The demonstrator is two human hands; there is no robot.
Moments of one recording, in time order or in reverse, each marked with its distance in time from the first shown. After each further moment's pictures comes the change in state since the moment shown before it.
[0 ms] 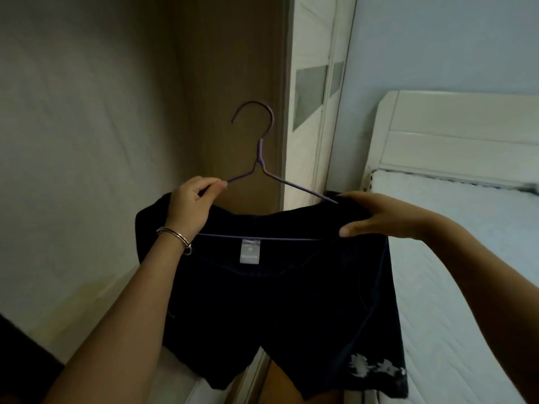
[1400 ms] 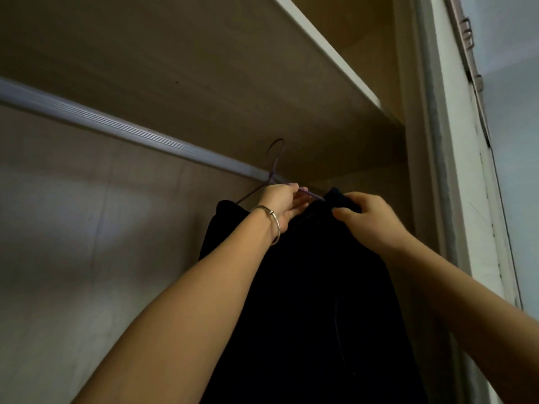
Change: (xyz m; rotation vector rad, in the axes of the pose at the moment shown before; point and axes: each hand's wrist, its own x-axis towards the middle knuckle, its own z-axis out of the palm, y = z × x) left_hand 0.523 0.120 -0.027 -0.733 0.187 -0.114; right_hand 0.393 -0.269 -0.254 0.232 0.484 -0.727
